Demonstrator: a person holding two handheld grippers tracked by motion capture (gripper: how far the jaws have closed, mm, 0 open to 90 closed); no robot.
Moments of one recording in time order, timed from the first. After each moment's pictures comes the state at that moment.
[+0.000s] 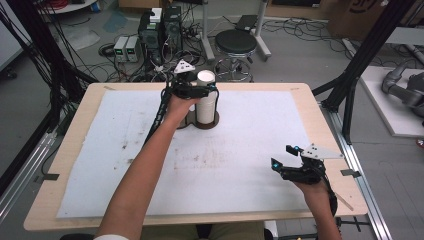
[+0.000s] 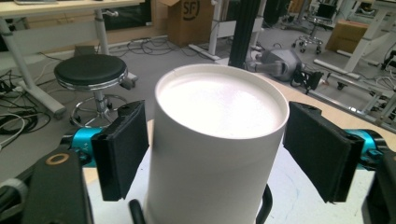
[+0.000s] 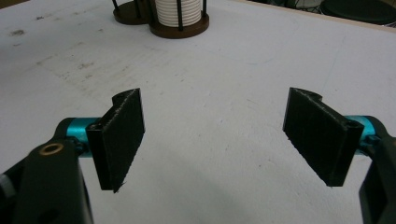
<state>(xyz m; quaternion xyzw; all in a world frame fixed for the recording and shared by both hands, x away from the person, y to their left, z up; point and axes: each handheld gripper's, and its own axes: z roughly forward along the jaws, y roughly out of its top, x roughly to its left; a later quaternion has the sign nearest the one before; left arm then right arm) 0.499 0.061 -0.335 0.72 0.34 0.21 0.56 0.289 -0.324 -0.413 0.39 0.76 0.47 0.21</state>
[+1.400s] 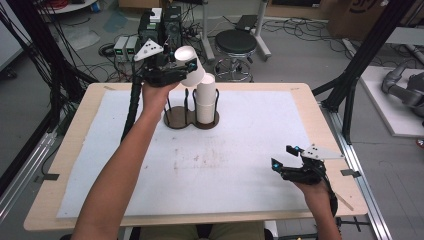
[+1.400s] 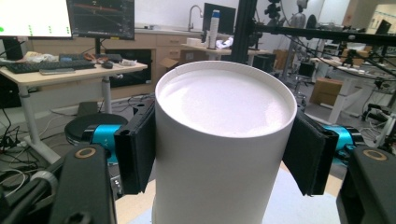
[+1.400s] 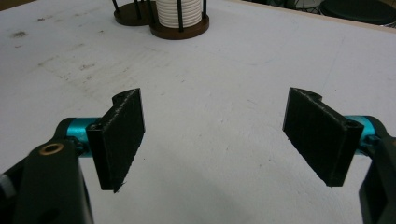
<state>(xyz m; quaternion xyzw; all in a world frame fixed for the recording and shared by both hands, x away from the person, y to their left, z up) 0.449 0.122 -0.257 0.65 0.31 0.24 0.65 0.287 -0.323 -0.412 0.39 0.76 0.47 0.21</state>
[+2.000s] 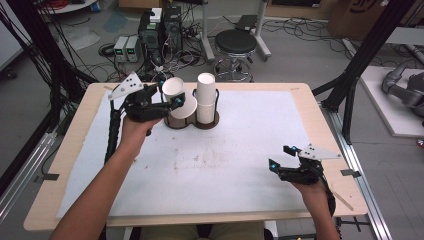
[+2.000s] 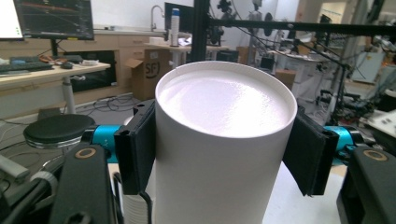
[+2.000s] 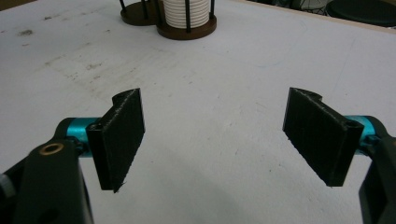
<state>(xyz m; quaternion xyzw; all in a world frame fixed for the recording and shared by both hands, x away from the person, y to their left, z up) 0.370 0.153 -0.291 0.67 0.24 0.20 0.67 0.287 -0.316 -0.412 0.38 0.77 0.48 0.20</state>
